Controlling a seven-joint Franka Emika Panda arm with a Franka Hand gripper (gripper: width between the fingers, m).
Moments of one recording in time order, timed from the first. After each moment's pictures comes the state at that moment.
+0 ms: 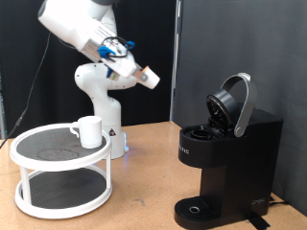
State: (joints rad) arm 0.03 -0.34 -0.37 -2.30 0.85 1.82 2.04
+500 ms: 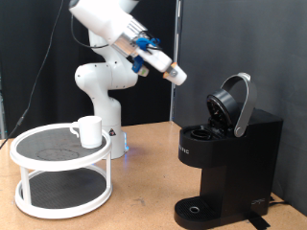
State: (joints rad) arm 0.08 -0.31 -0.26 -2.26 0.87 1.88 2.05
